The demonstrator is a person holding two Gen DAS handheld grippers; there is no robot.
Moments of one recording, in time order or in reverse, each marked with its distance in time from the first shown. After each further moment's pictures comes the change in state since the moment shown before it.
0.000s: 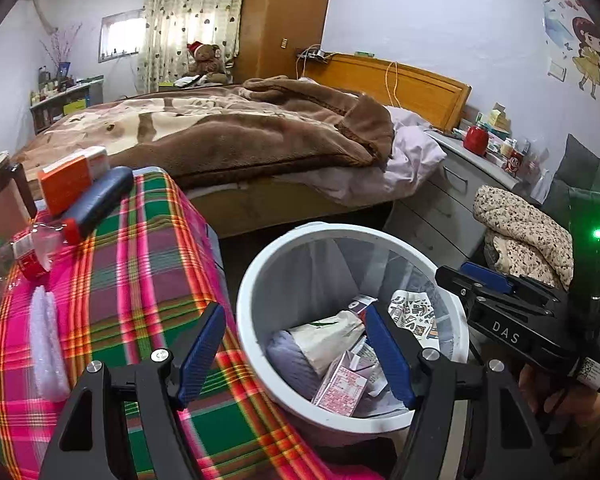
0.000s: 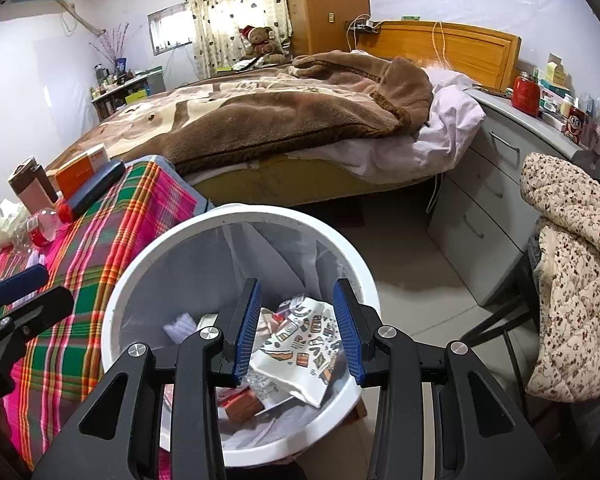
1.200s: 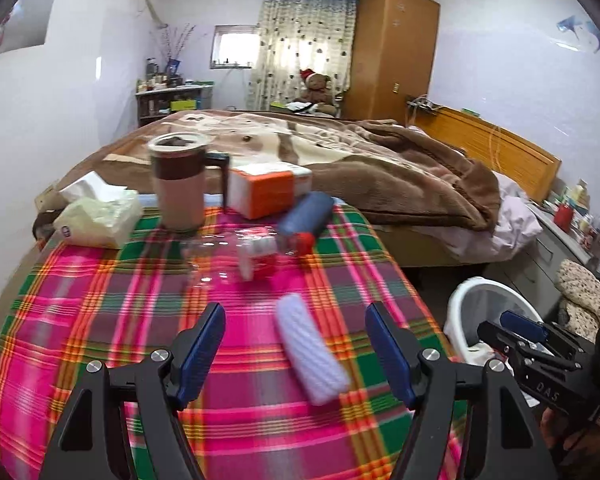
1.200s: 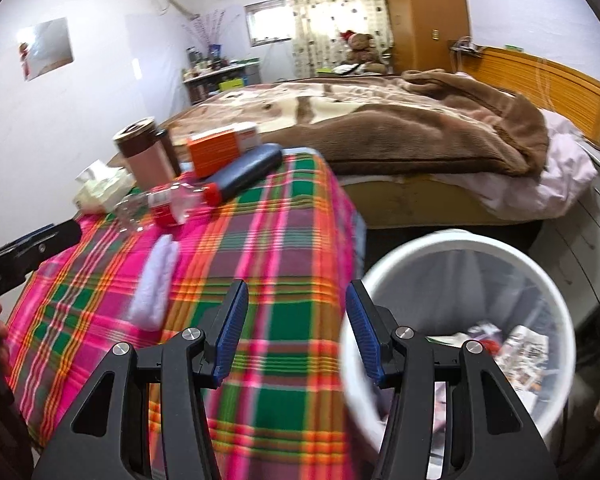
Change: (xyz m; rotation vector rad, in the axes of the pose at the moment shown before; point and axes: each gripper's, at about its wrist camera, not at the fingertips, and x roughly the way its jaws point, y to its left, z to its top) left arm -0.106 0.199 -0.018 -0.208 -0.130 0.281; right arm -0.001 0.160 -0.003 -0.169 -0.018 0.266
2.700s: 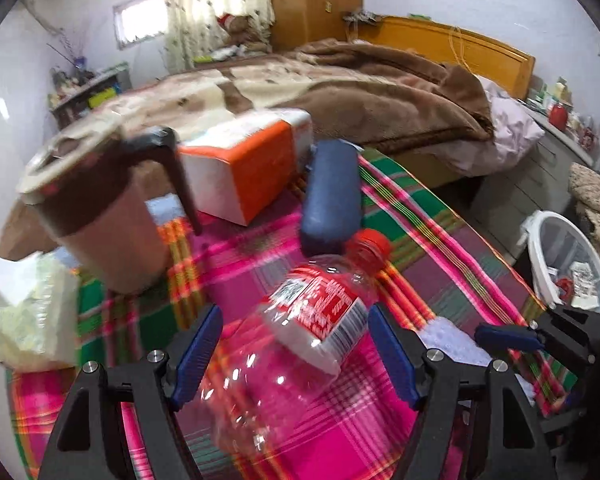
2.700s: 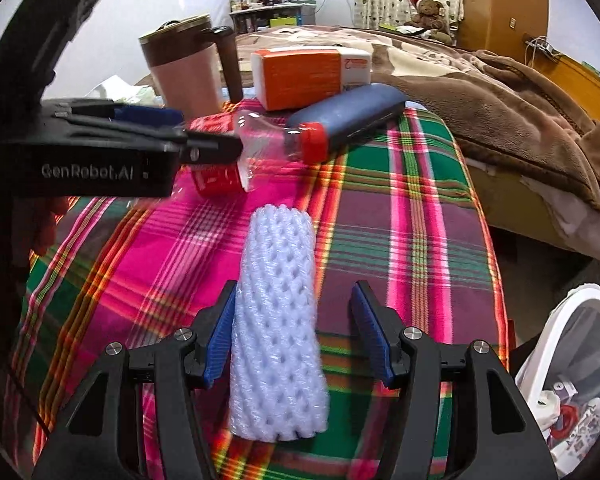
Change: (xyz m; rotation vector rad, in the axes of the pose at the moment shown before) left arm 0.170 0.038 0.061 0.336 0.272 -0.136; right arm 0.104 0.086 0.016 -0.156 0.206 0.055
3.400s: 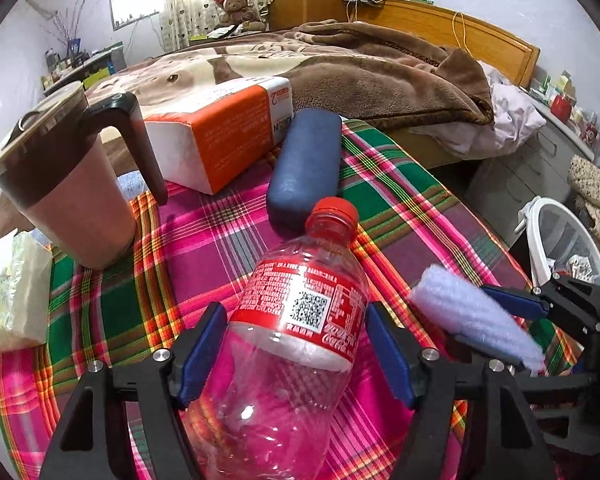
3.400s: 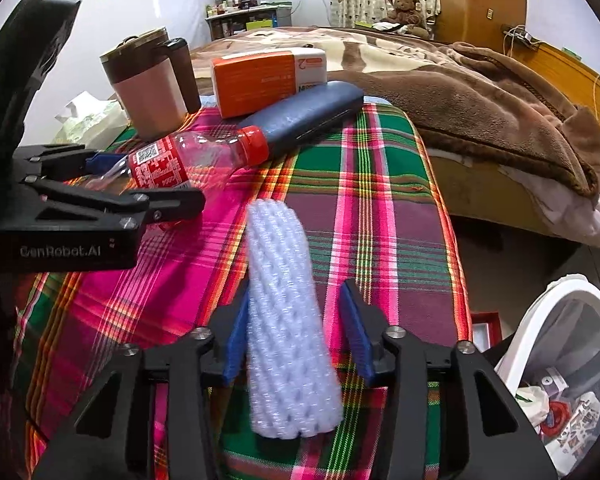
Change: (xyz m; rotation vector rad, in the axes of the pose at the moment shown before) left arm 0.013 -0.021 -0.009 -0.020 0.060 0.007; right arm 0.004 -0.028 0.004 0.054 -0.006 -0.048
